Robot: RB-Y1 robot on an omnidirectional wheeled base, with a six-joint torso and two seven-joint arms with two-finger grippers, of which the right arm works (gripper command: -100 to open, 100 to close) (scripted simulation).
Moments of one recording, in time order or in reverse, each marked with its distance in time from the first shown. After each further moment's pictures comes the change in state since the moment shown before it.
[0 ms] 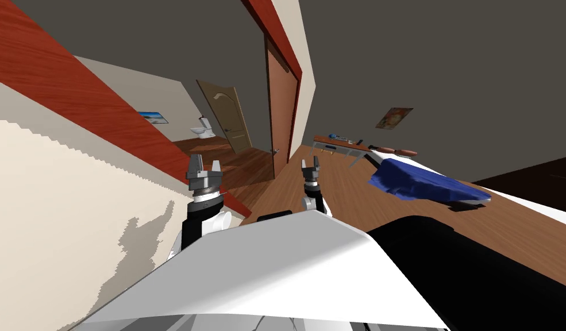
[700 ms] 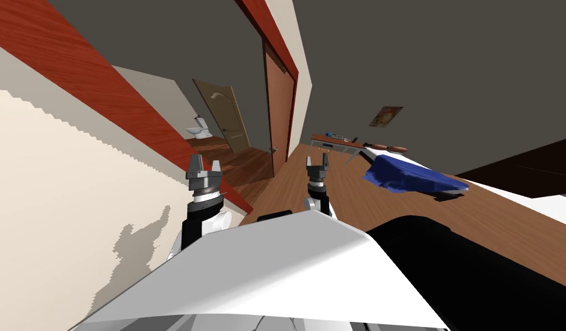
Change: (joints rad) arm 0.058 0.025 -0.012 -0.135 -0.035 0.018 0.013
